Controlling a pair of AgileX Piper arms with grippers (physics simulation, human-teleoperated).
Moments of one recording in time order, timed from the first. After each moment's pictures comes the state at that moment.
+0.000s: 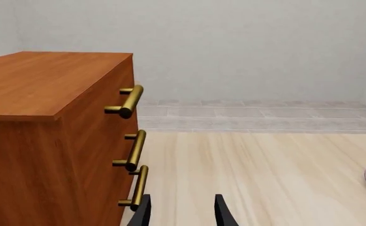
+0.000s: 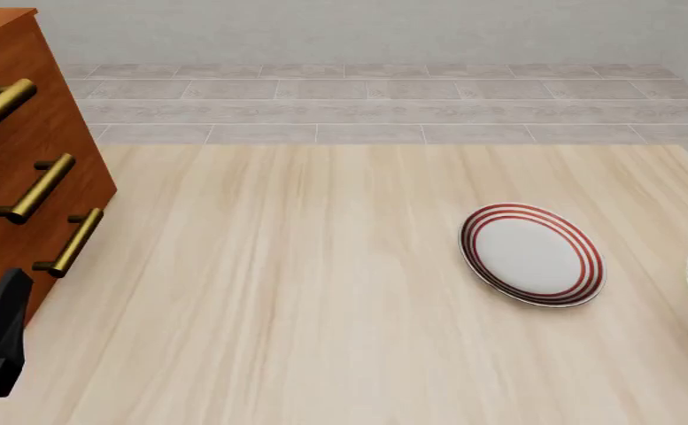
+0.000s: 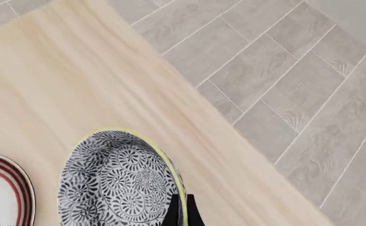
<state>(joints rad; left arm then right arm) -0.01 0.00 -0.01 -0.01 -0.01 -0.85 1.13 -0.57 0.18 -0.14</state>
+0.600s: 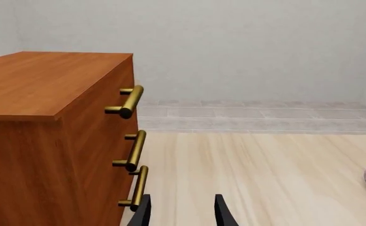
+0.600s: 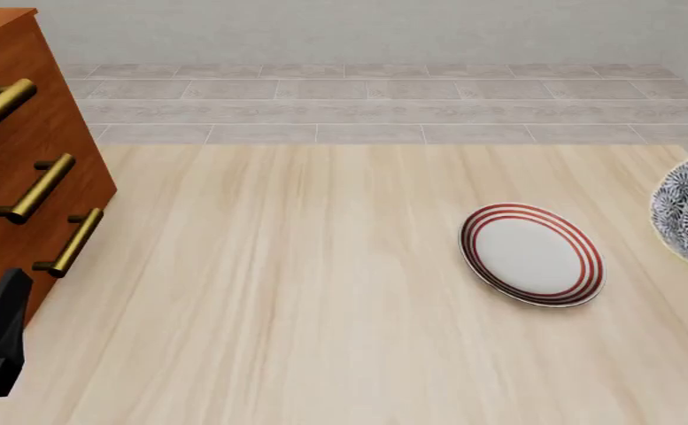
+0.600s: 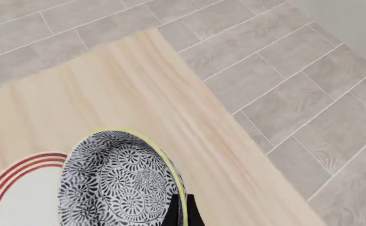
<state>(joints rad) -0.01 0.00 -0.01 -0.01 -0.02 -0.64 1.02 -0.69 0.30 -0.06</state>
